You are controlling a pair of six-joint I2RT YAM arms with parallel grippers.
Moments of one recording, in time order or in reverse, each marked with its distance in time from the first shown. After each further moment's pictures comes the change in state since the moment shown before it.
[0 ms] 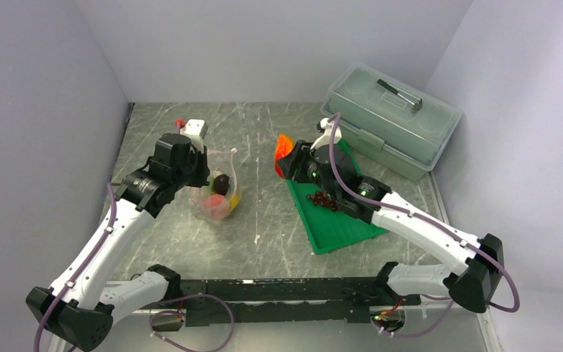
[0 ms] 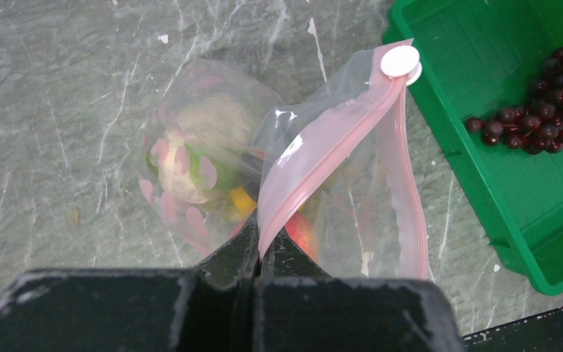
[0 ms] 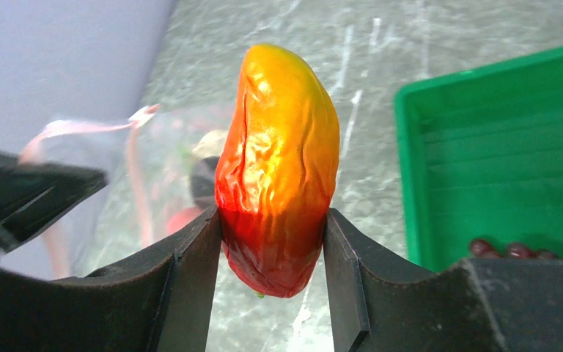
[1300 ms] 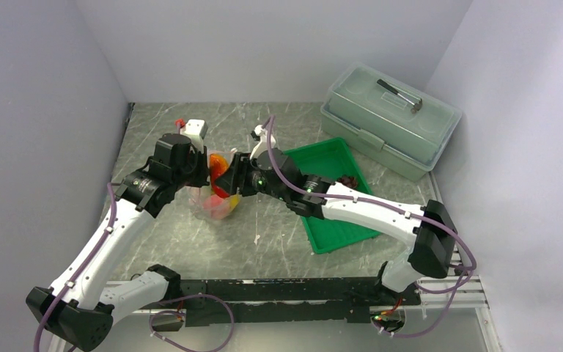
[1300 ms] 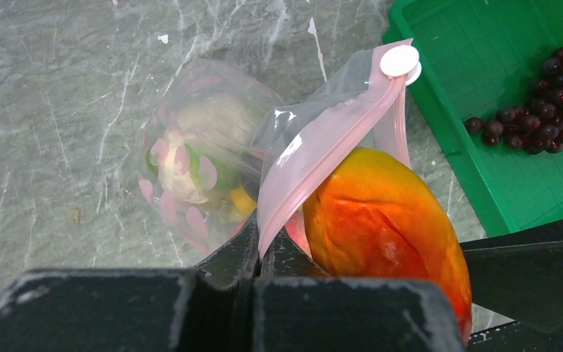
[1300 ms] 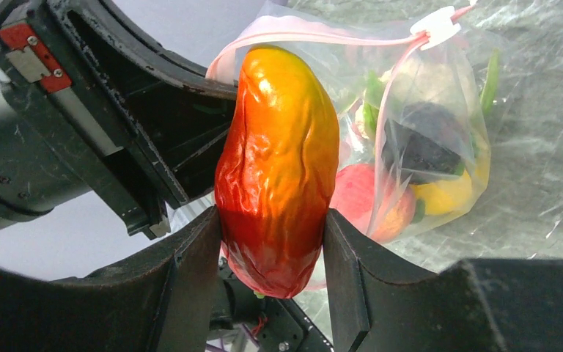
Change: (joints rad) left arm 0.000 0.000 0.000 0.000 0.000 0.000; right arm 0.235 0.337 0.235 0.165 -0.227 0.107
